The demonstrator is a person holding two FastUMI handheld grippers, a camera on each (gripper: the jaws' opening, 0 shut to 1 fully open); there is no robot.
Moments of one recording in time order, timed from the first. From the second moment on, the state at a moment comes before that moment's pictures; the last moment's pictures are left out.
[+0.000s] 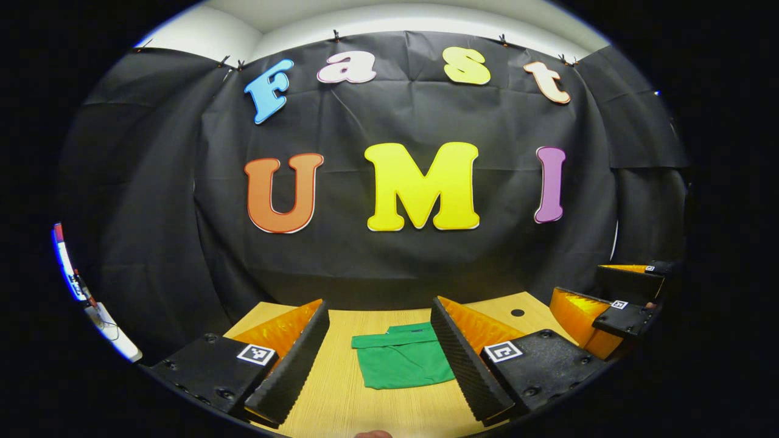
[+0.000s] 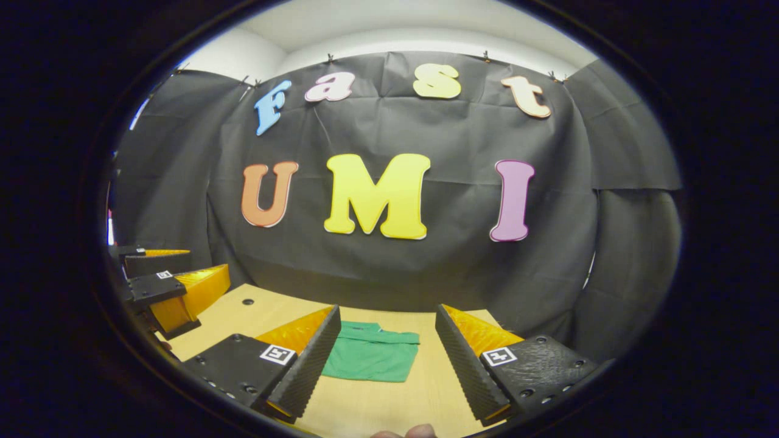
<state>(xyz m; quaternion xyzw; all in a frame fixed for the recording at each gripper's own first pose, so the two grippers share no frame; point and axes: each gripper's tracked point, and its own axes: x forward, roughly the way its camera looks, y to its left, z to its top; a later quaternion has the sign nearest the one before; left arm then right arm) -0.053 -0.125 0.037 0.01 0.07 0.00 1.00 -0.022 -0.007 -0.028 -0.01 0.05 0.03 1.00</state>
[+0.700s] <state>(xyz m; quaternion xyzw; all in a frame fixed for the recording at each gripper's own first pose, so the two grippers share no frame) -0.062 -0.154 0.056 -0.01 0.05 0.02 1.00 -0.032 -0.047 0.001 0.01 0.02 0.04 1.00</state>
